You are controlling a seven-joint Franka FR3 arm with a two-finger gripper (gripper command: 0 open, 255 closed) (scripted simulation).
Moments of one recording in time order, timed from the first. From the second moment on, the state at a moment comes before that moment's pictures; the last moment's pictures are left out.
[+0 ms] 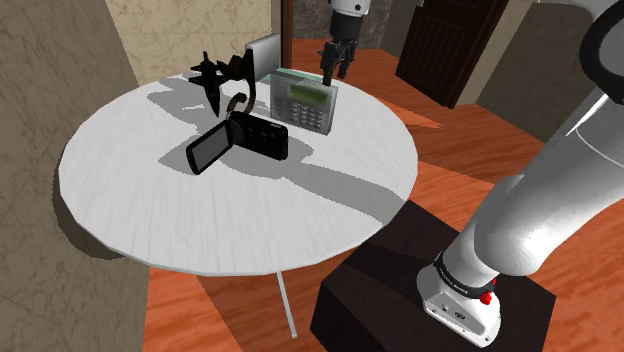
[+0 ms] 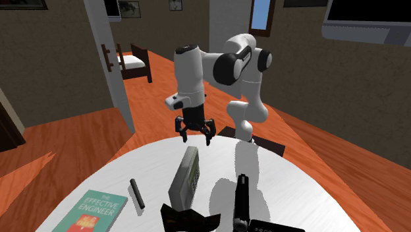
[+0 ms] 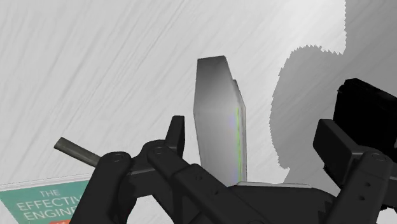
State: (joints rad) arm 0.11 -0.14 -0.15 -1.82 0.07 1.69 -0.31
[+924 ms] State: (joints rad) arm 0.12 0.08 -0.15 -1.71 0.10 1.74 -0.44
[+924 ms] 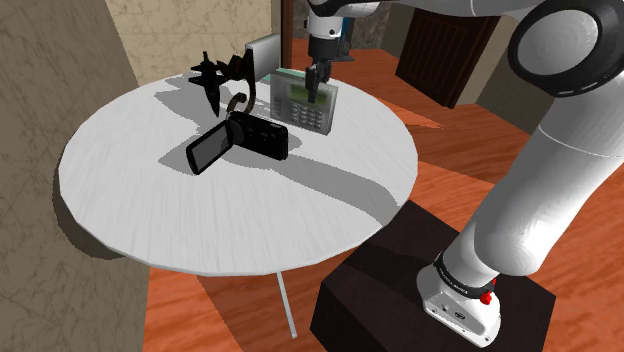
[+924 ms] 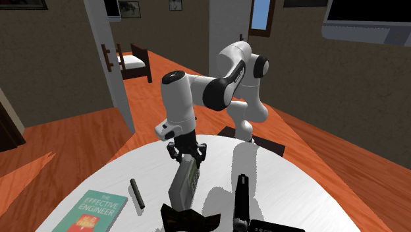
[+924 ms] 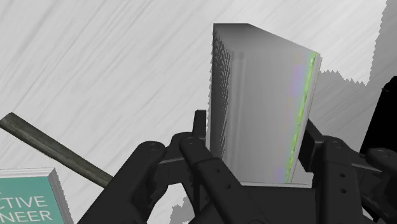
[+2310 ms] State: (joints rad) arm 0.12 0.09 -0.16 -1.55 0.10 1.59 -0.44
